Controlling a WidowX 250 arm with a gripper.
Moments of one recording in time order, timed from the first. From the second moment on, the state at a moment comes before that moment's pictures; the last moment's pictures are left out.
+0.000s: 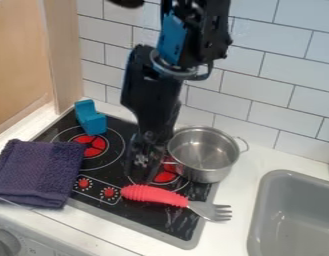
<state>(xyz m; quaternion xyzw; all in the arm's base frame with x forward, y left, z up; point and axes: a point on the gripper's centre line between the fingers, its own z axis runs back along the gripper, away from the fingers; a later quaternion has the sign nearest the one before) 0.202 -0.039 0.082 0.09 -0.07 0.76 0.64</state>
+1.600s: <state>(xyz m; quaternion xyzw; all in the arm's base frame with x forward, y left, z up) 0.230 -0.040 0.005 0.03 -0.04 0.76 0.65</state>
